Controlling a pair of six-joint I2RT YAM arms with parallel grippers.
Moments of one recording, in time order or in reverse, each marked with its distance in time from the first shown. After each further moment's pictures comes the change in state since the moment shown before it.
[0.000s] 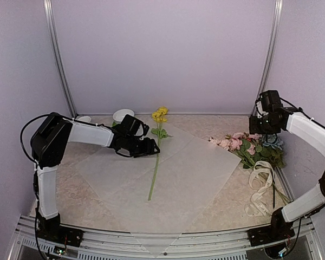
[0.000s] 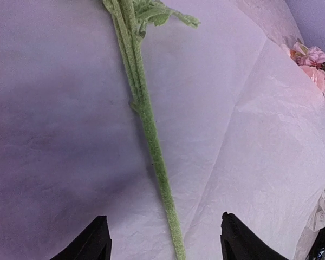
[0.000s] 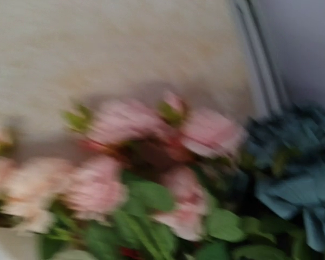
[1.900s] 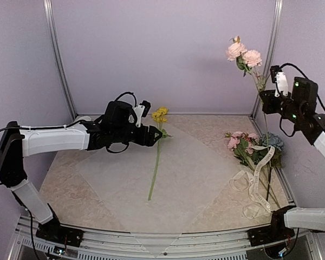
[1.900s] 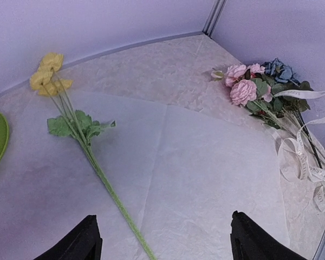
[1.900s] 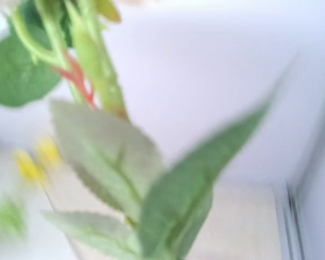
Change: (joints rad) left arm -0.141 -0.423 -0.165 0.068 -0.229 0.298; right arm 0.023 -0.334 -0.007 0.236 -0.227 -0.180
